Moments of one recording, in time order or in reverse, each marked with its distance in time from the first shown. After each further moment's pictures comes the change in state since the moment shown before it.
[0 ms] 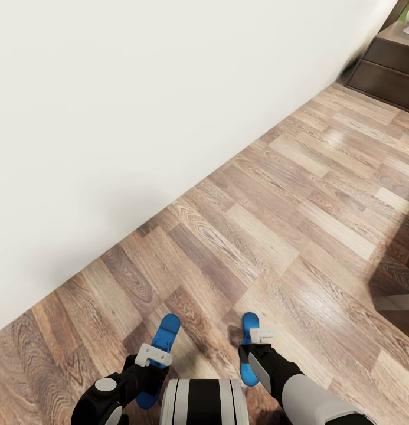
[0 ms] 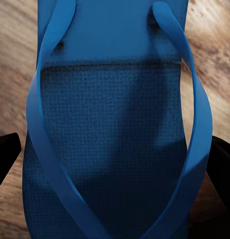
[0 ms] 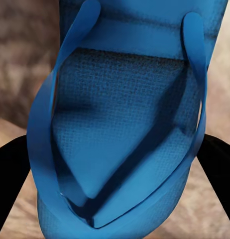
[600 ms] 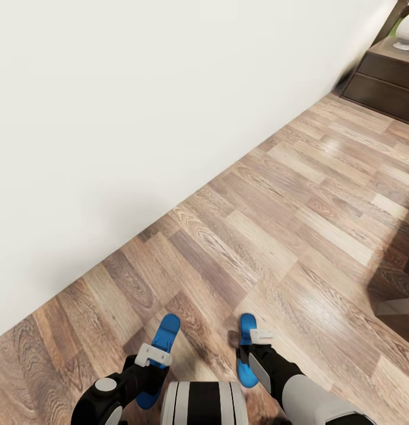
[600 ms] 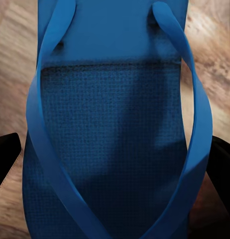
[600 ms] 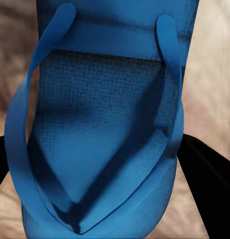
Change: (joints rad) left arm 0.000 0.000 0.000 0.000 0.000 0.000 0.000; right arm 0.001 -0.001 0.001 0.002 -0.004 -0.001 0.001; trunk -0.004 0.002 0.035
